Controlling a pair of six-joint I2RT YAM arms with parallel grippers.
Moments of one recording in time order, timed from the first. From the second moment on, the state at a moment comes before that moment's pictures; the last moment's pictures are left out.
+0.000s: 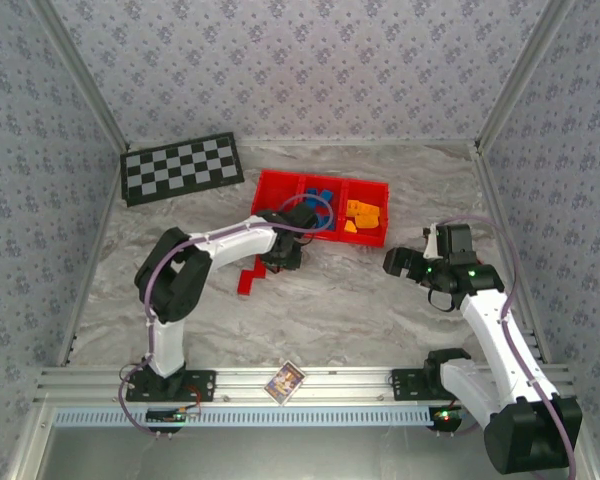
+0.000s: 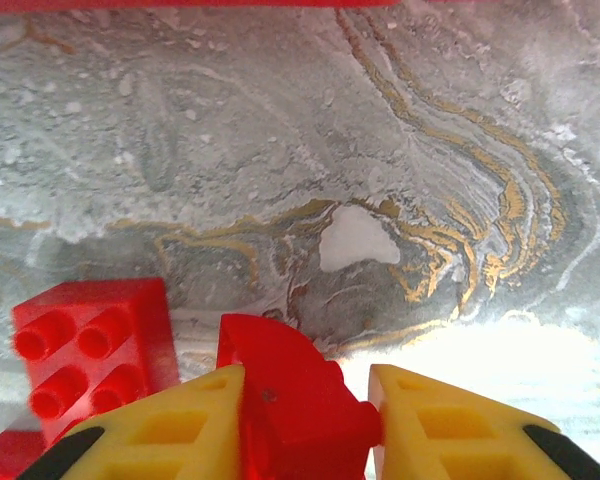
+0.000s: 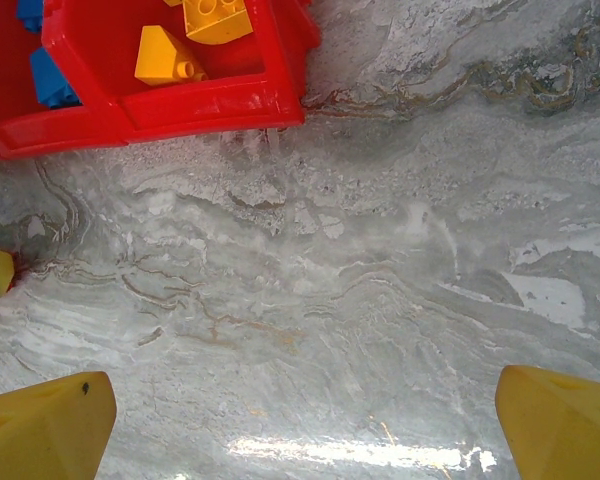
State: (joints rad) left arm -0.79 1.92 1.37 -0.81 -0.19 -0.61; right arm 0.10 0.89 0.71 -0.76 -0.22 0.37
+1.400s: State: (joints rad) left arm -0.55 2.04 1.74 -0.58 -0.10 -0.56; right arm 0.10 0.89 0.71 -0.76 -0.22 0.37
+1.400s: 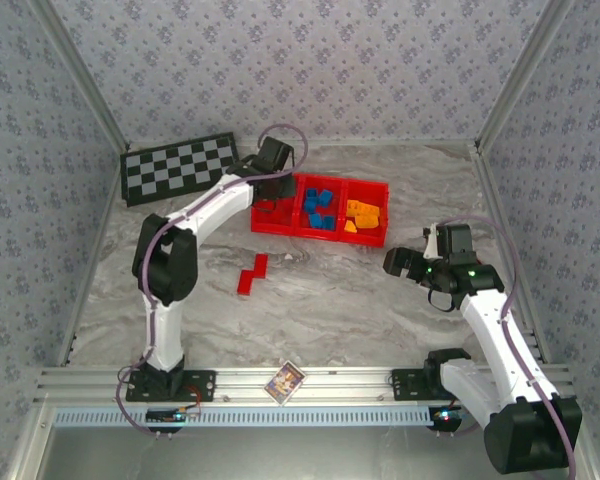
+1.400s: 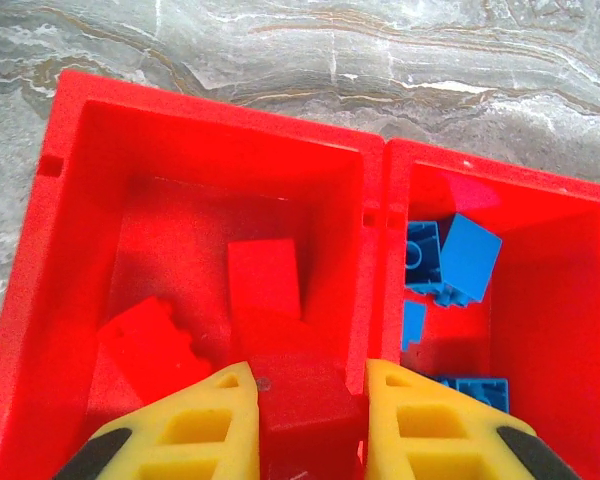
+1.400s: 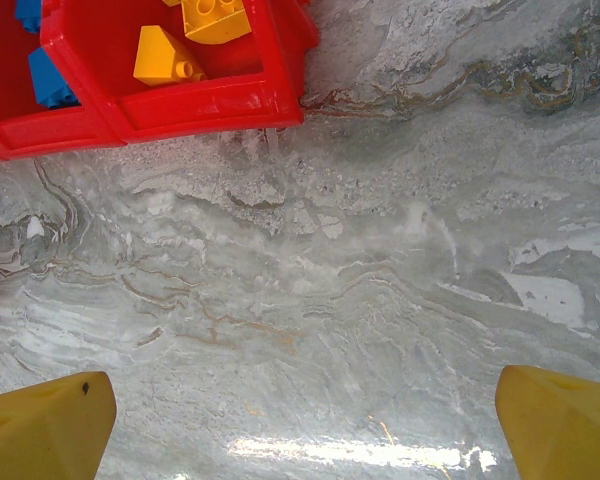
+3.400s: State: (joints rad) left arm -0.69 1.81 1.20 -0.72 -0.21 -0.60; right arm 0.09 0.89 0.71 -0.76 -0.22 0.37
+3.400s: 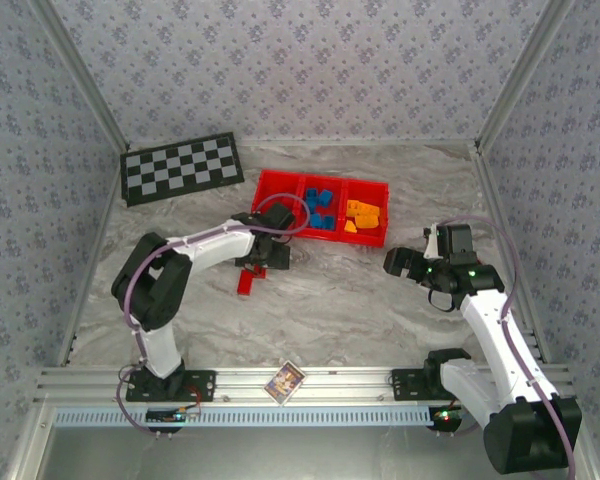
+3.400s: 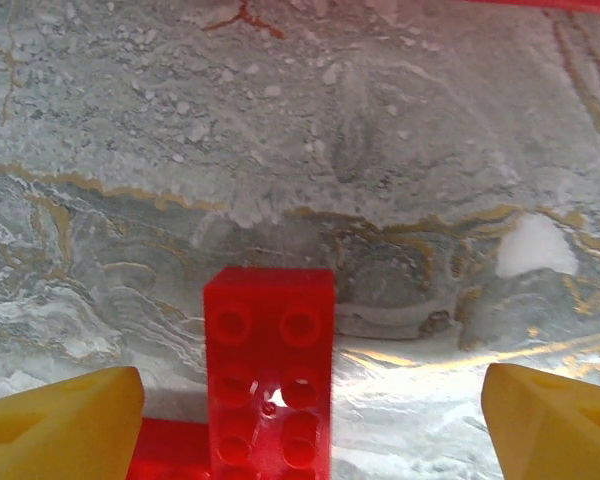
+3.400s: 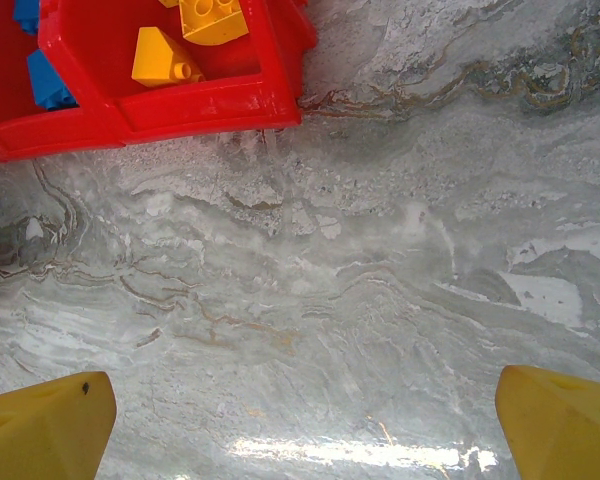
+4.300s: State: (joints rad) left arm -0.64 1.87 1.22 -0.71 -0.17 -0.64; right arm 0.09 0.89 0.71 -0.76 -0.22 0.37
